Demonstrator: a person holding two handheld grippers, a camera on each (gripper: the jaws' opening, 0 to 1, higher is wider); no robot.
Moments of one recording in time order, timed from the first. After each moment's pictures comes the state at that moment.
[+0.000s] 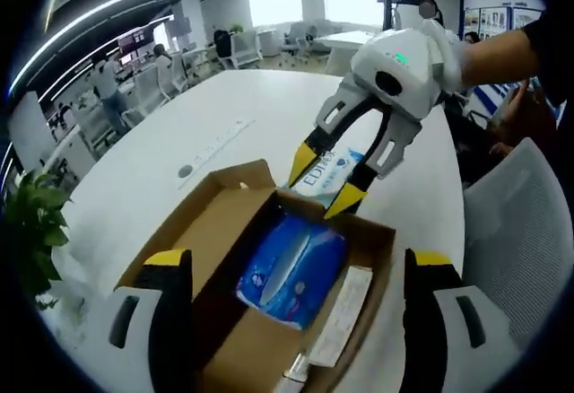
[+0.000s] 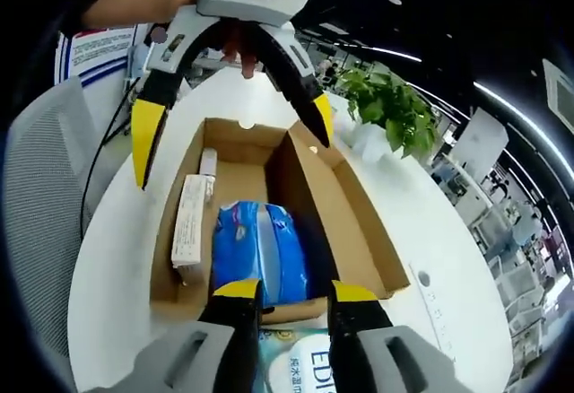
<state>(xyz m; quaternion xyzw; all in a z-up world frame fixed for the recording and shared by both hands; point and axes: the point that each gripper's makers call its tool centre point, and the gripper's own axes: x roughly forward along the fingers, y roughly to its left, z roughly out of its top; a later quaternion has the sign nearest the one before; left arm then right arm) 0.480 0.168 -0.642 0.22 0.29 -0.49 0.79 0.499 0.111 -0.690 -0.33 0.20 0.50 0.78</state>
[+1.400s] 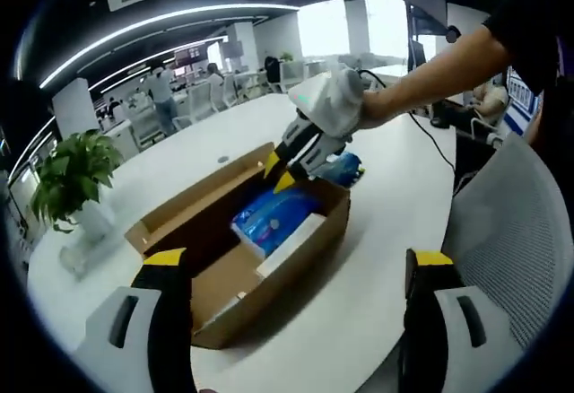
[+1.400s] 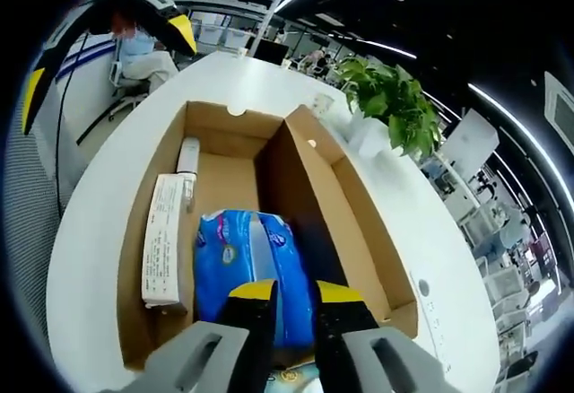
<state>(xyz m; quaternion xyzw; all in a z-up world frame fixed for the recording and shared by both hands) 0.367 0.247 -0.636 0.16 0.23 -0.40 0.87 0.512 0.150 -0.715 -0.37 0.20 0.46 0.78</state>
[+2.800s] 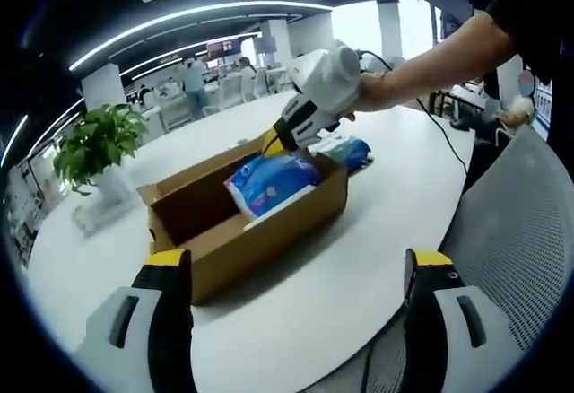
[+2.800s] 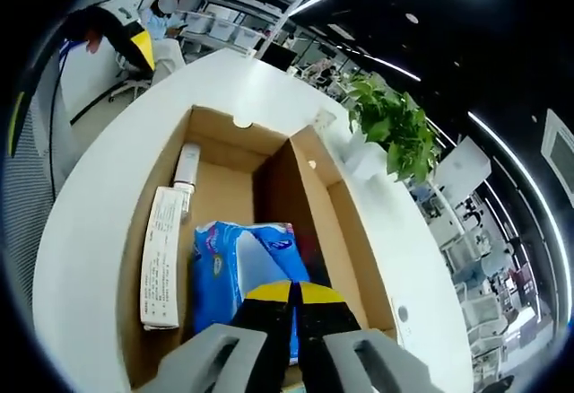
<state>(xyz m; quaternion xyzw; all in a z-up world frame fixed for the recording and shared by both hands) 0.331 0.257 -0.661 0.15 0.23 -0.33 0.90 0.508 0.170 -0.689 -0.41 0.13 0.45 0.78</state>
